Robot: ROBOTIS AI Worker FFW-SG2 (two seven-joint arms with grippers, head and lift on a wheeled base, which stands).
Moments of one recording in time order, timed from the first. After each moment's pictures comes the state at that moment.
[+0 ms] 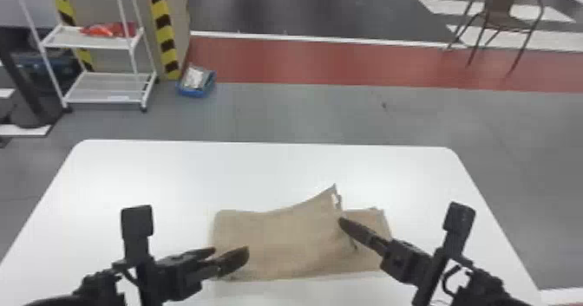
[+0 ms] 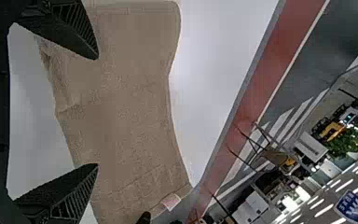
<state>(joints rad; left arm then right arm) 0.20 0.07 0.00 -1.82 0.42 0.89 -0.43 0.26 0.00 -0.28 -1.90 -0.45 0.83 0.53</state>
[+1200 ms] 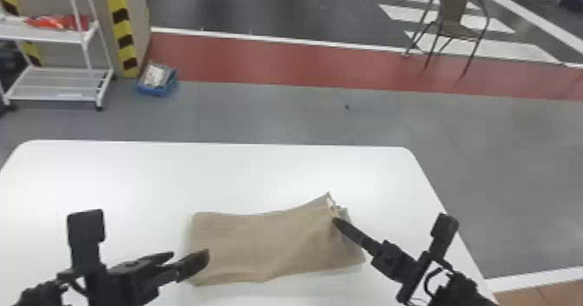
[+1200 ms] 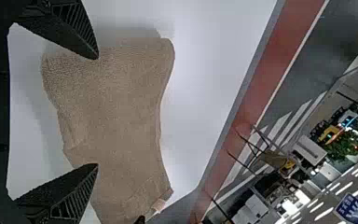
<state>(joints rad) 0.20 0.07 0.00 -1.82 0.42 0.89 -0.42 0.16 -0.01 -0.46 -1.65 -0.45 0.78 0.69</state>
